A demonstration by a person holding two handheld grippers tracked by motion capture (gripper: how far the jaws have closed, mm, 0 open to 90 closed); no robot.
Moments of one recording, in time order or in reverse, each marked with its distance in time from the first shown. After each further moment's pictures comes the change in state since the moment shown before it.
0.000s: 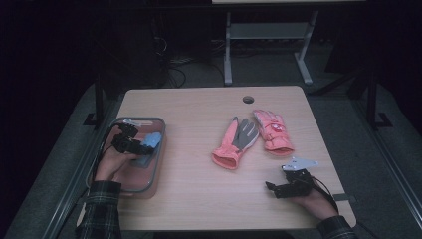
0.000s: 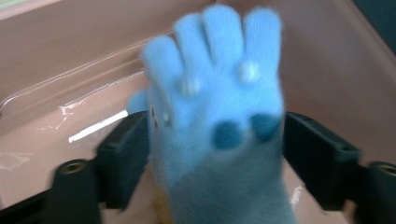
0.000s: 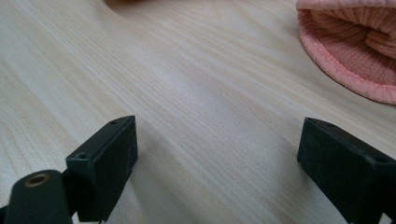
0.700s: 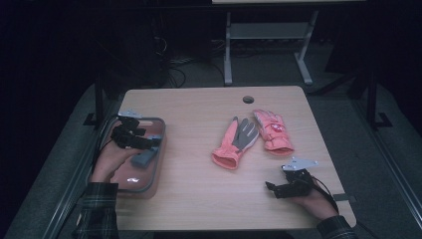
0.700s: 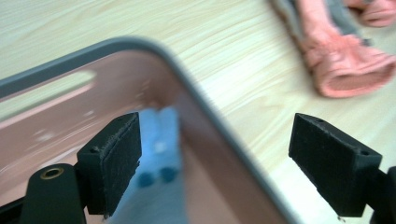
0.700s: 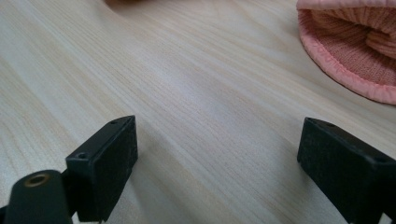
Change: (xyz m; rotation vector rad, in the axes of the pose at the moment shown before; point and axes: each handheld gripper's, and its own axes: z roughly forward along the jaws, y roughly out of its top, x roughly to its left) left arm -0.050 0.026 -0.052 -0.178 -0.085 0.087; right arm 0.000 0.000 0.000 0.000 0.001 -0.001
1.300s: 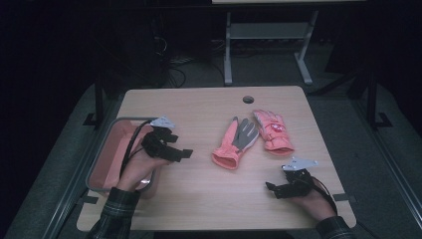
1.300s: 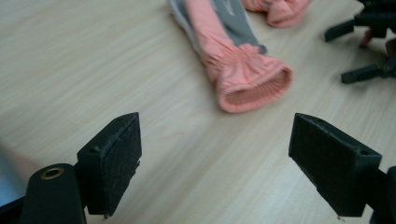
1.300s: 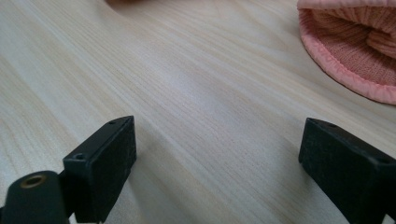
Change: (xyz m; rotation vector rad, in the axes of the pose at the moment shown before) left arm -0.088 0.015 0.032 -0.007 -0.136 0.136; right arm 0.000 0.000 0.000 0.002 0.003 0.001
